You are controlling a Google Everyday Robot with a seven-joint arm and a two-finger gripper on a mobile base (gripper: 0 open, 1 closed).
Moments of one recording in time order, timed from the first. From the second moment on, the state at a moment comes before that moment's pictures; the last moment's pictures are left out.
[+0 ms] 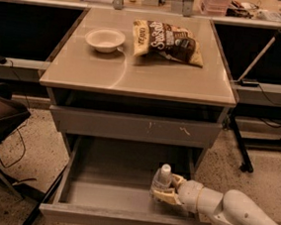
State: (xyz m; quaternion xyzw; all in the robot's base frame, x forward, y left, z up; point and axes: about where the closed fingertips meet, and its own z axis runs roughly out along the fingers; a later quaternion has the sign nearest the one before) arm 0.496 -0.113 0.500 -0.38 0.72 0.30 0.49
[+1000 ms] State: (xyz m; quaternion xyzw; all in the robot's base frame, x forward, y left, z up) arm 0.513 -0.097 0.414 -0.42 0.76 0.25 0.43
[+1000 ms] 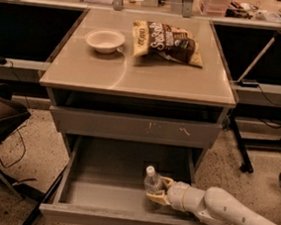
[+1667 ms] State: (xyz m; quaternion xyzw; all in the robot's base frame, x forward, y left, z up) arm 0.513 -0.097 0.414 -0.42 0.76 0.25 0.43
